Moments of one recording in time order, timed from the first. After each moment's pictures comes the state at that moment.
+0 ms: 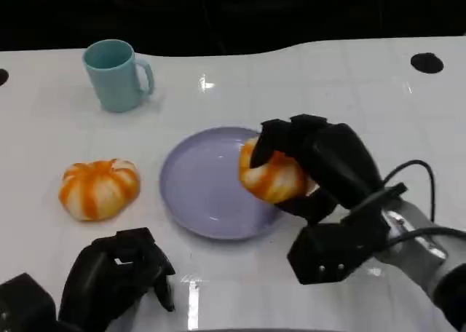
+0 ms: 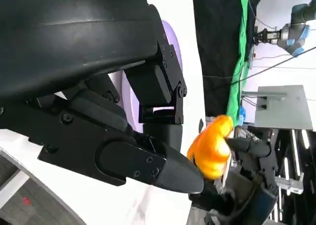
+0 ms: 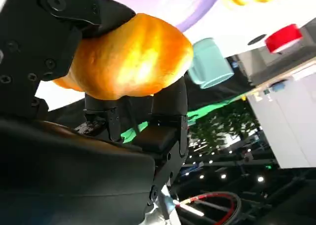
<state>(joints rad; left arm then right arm) -0.07 -0.01 0.13 0.58 -0.32 -0.48 -0.59 -0.67 -0.12 0.45 0.86 -0.70 -0.62 -0.48</state>
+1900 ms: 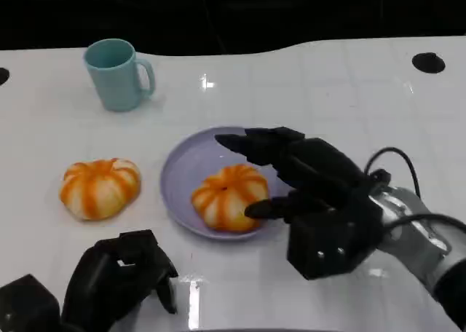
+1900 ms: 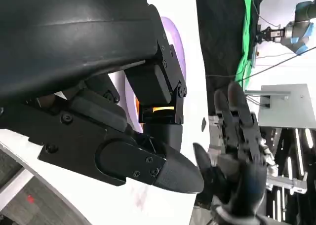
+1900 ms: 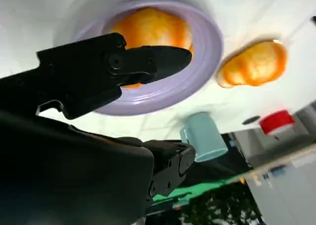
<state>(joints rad) -0.06 -0.01 0.13 0.58 -0.30 -0.48 -0.59 -0.63 -0.16 0.45 0.72 -0.55 -0.56 -0.02</state>
